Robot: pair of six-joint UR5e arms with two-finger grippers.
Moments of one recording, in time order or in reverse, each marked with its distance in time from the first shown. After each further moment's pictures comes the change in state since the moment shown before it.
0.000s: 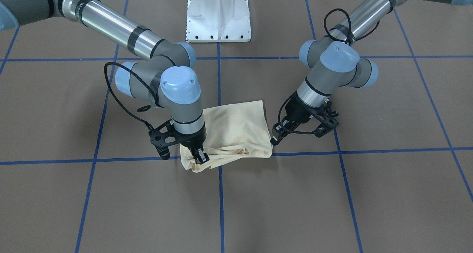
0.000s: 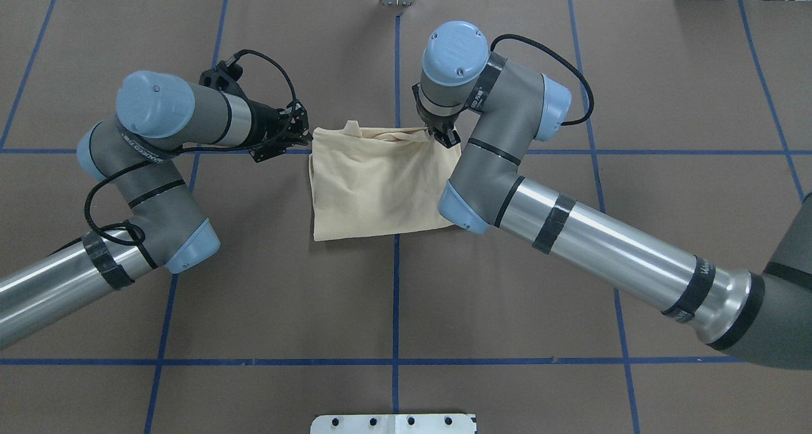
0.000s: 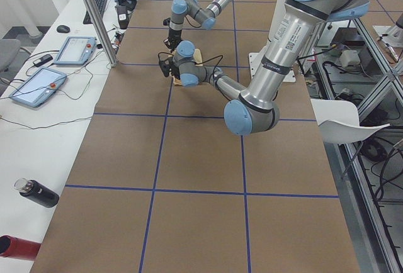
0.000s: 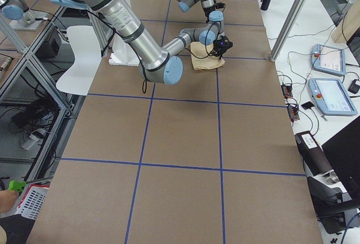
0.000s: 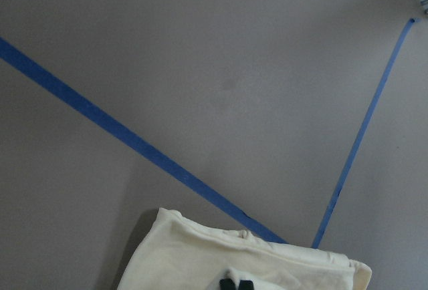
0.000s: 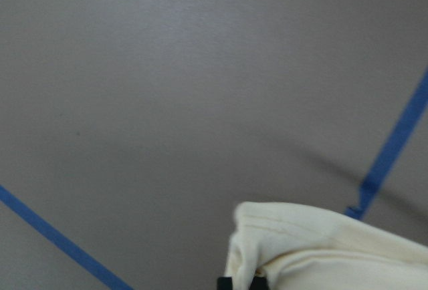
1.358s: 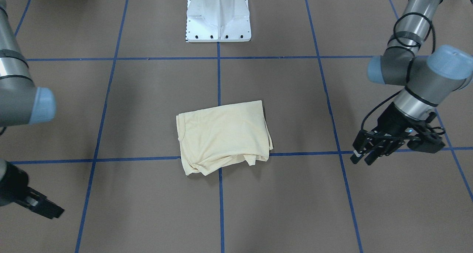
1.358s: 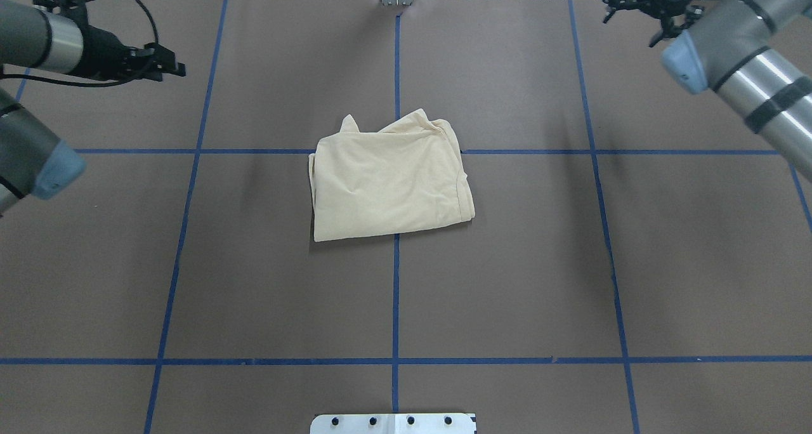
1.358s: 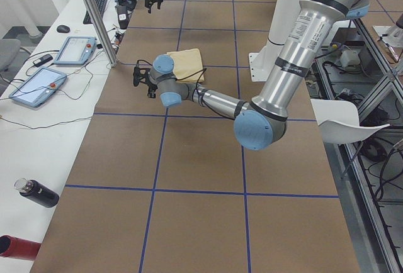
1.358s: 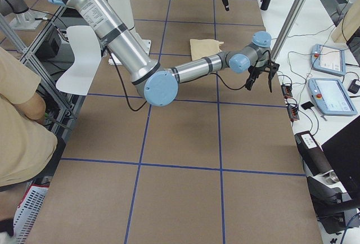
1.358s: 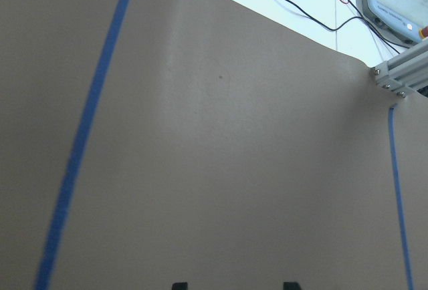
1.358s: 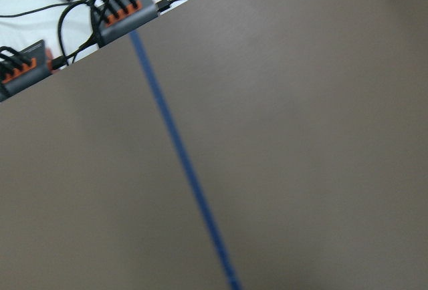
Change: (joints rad) left arm -0.367 0.209 -0.045 -0.048 -0.270 0.819; right arm 0.518 -0.338 0.131 -0.031 0.404 -1.063
